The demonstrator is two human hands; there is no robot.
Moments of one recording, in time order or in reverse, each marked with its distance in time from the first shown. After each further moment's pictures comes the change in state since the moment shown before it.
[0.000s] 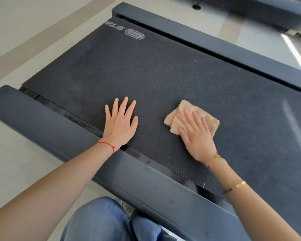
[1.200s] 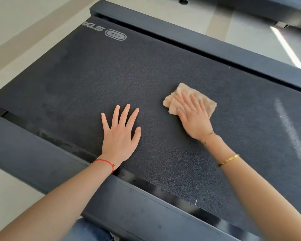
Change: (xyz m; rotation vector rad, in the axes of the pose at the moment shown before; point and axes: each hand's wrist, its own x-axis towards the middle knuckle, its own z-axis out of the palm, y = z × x) left_hand 0.017 0.043 0.021 0.087 0.045 0.092; right_hand 0.084 0.057 -0.015 0.069 0.035 0.046
